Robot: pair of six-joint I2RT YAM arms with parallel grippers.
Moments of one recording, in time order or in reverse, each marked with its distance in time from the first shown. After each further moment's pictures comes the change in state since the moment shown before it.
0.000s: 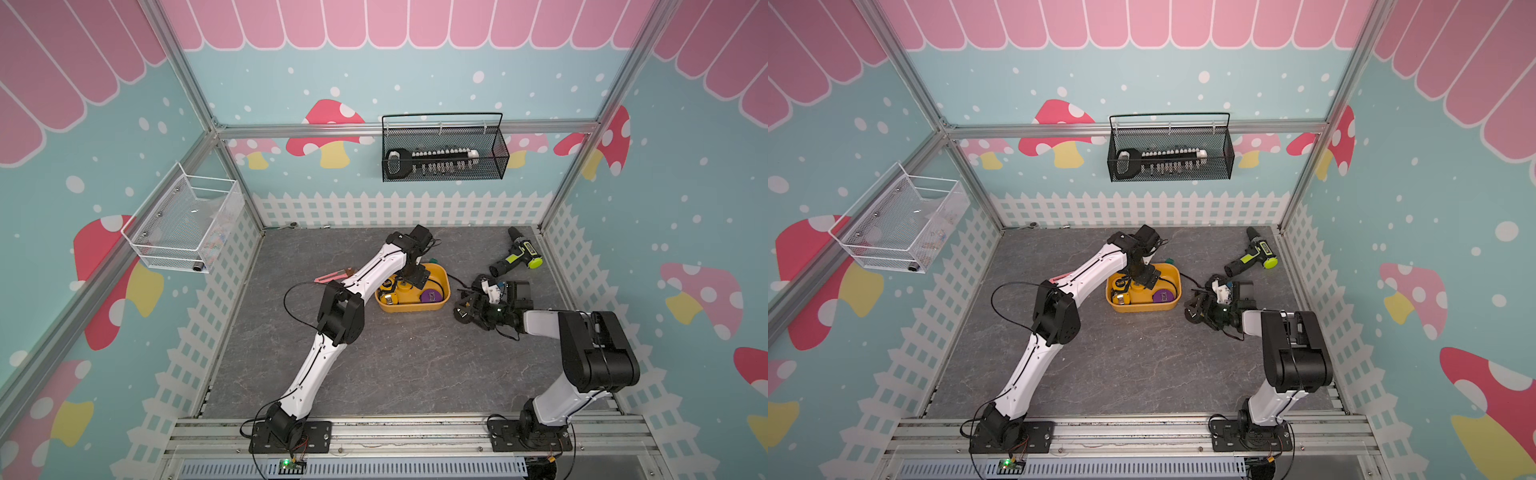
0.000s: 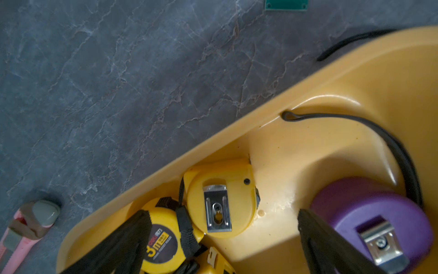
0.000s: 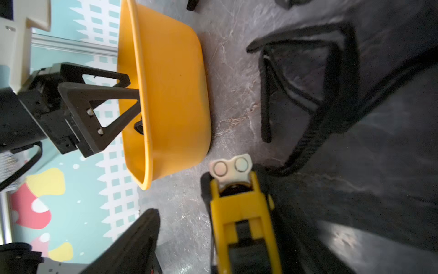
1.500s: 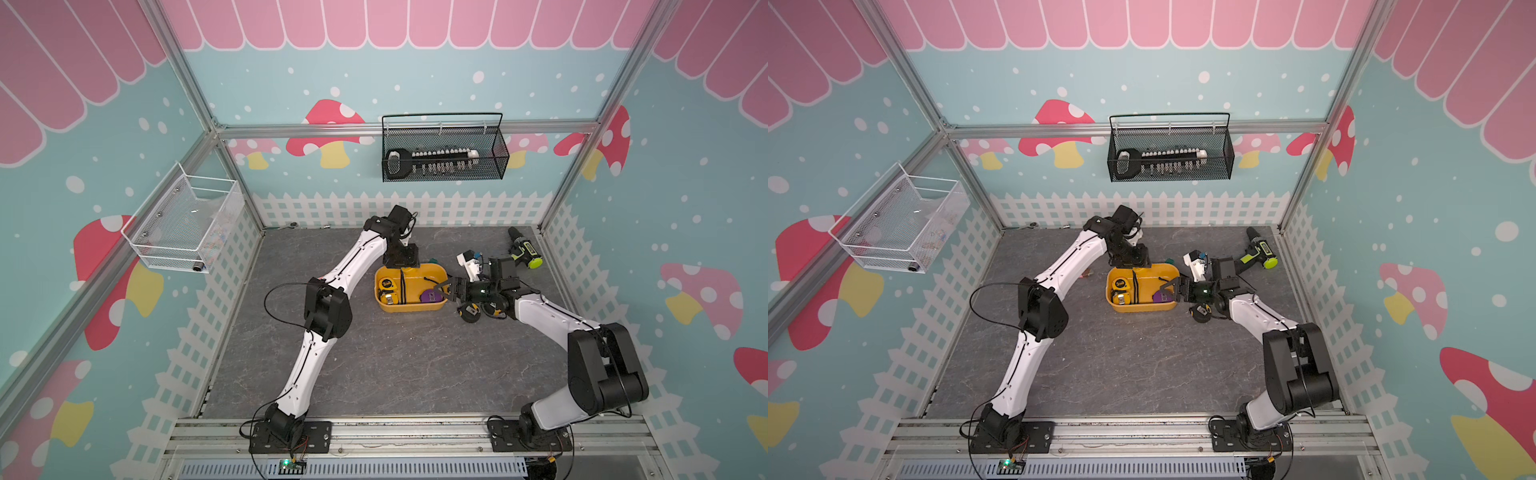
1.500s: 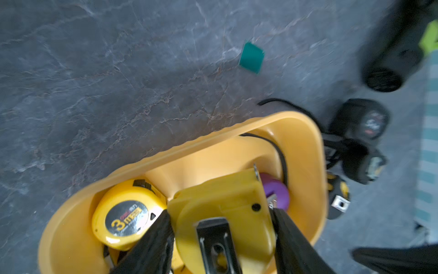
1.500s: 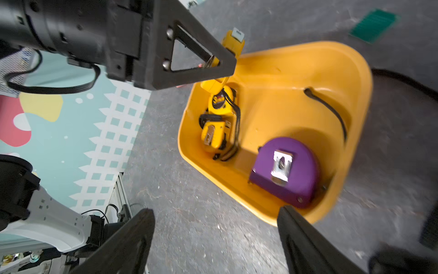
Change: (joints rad) left arm 0.121 -0.128 0.031 -0.004 0.413 -0.322; right arm 0.230 -0.080 0.193 0.004 0.027 -0.157
